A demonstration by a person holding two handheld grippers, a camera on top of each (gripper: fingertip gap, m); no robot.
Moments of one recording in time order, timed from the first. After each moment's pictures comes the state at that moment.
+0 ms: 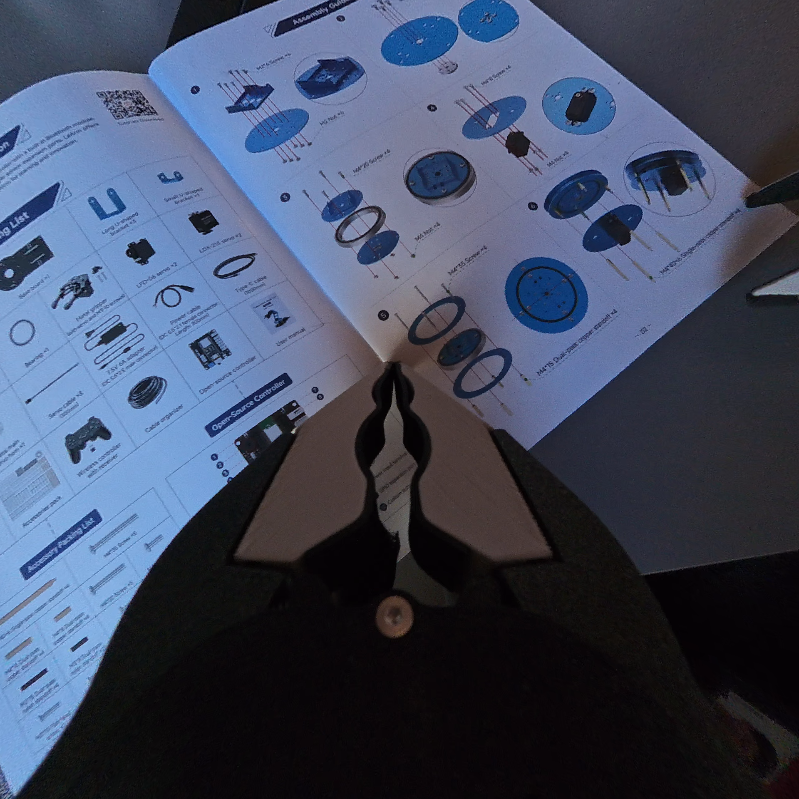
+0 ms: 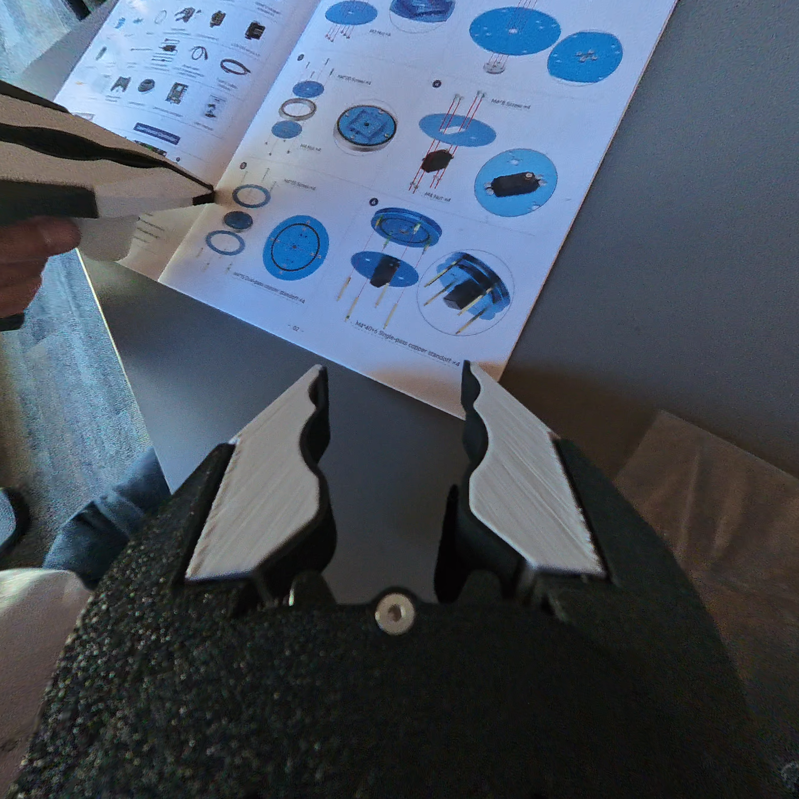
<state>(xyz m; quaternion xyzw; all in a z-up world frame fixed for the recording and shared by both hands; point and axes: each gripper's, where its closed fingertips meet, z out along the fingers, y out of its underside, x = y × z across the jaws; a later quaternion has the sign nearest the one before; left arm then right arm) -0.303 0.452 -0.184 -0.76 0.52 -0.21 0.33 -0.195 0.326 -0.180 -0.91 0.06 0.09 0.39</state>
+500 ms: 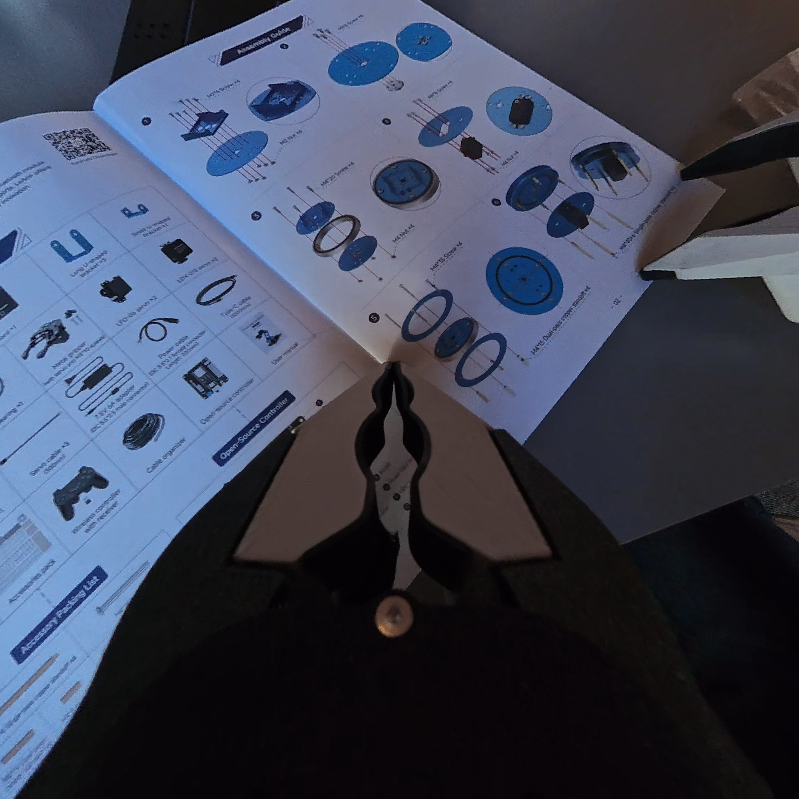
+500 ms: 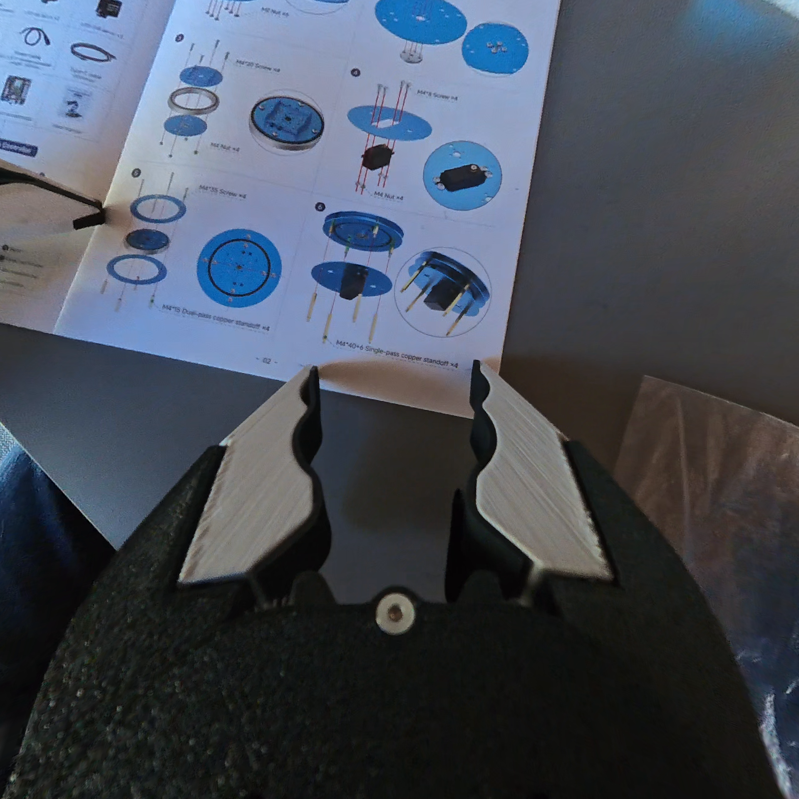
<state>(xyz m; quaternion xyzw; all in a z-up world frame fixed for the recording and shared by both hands) -0.303 0.451 -0.184 -0.71 0.56 -0.27 0.32 -0.190 0.335 -0.186 -0.92 0.15 -0.05 0.37</state>
